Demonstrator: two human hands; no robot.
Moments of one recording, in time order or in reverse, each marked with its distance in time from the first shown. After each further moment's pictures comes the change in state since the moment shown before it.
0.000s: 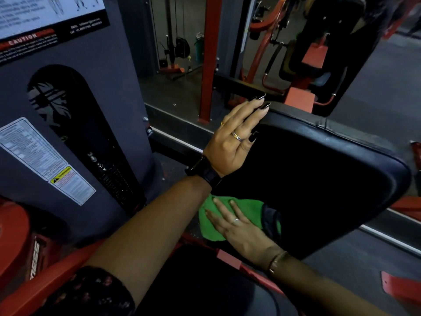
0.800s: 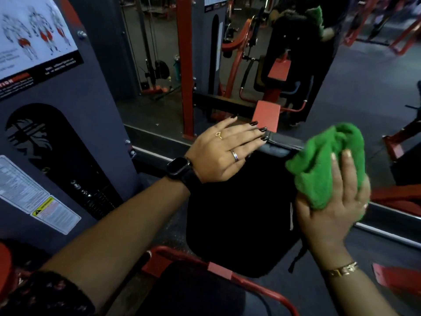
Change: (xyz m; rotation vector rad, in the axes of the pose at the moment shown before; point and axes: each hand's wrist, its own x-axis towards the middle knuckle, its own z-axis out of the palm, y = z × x) left_hand 0.051 0.031 -0.005 0.376 -0.388 0.463; right_hand -0.069 0.134 -0.094 0.119 0.521 1.161
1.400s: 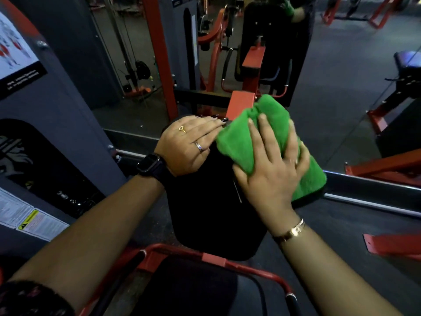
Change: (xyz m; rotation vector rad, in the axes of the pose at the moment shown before) left_hand 0.009 0.007 0.003 0.067 -0.057 -0.002; right_hand 0.024 -0.035 0.002 -0.177 -0.116 -0.029
